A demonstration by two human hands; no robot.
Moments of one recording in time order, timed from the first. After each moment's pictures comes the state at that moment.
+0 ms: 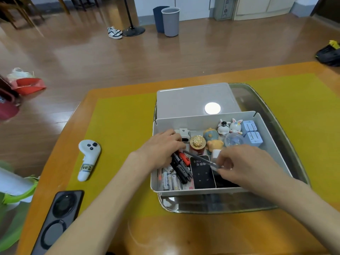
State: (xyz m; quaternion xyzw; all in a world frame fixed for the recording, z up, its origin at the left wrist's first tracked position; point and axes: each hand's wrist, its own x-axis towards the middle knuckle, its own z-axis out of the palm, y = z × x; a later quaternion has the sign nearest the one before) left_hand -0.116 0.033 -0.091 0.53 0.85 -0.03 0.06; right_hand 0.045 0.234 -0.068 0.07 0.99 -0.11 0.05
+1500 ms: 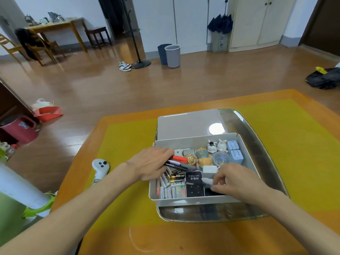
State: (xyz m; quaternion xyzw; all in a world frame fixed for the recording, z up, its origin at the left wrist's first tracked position) left_hand -0.105 0.011 -0.049 0.57 0.82 -0.01 0.02; right_hand 0.067 0.266 -0.080 0.05 0.98 -0.17 0.07
